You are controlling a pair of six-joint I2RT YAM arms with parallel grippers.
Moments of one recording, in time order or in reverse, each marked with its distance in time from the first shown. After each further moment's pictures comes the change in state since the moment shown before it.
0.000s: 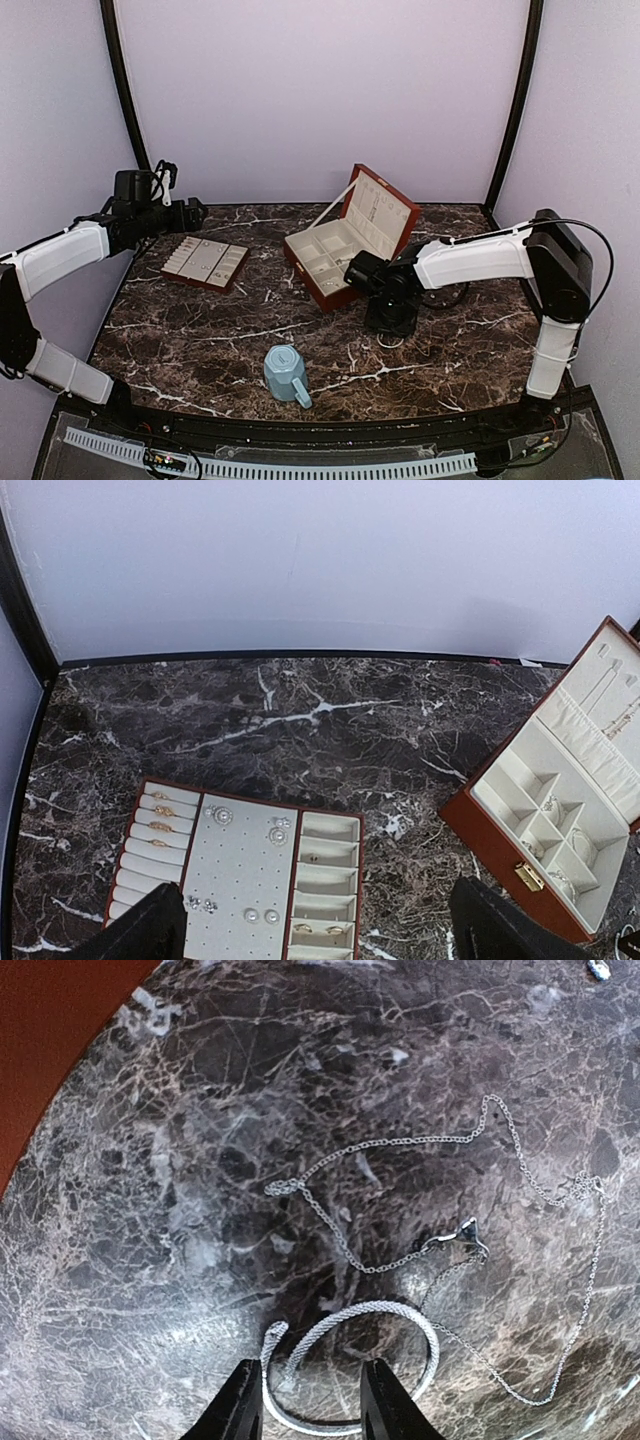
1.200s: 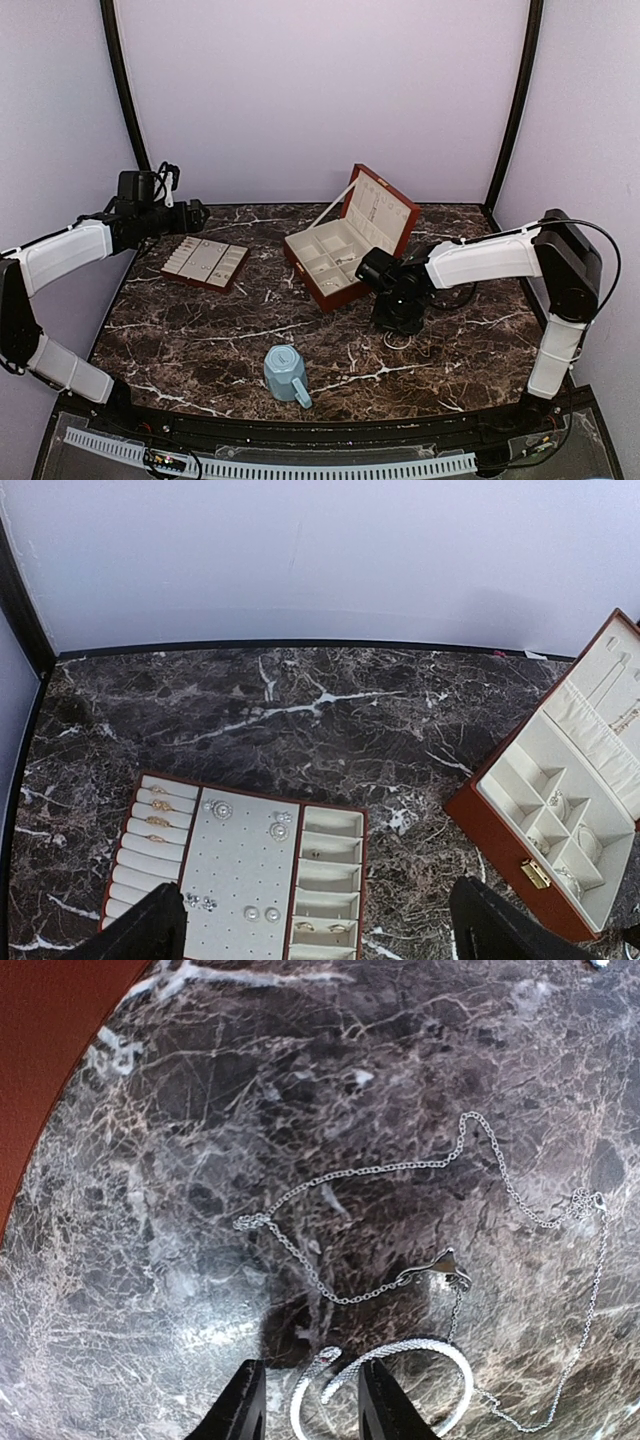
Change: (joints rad) left arm 0.000 0.030 0.012 -0.008 -0.001 0.000; right arm -0.048 -0.046 -0.079 0.089 -0.043 0.006
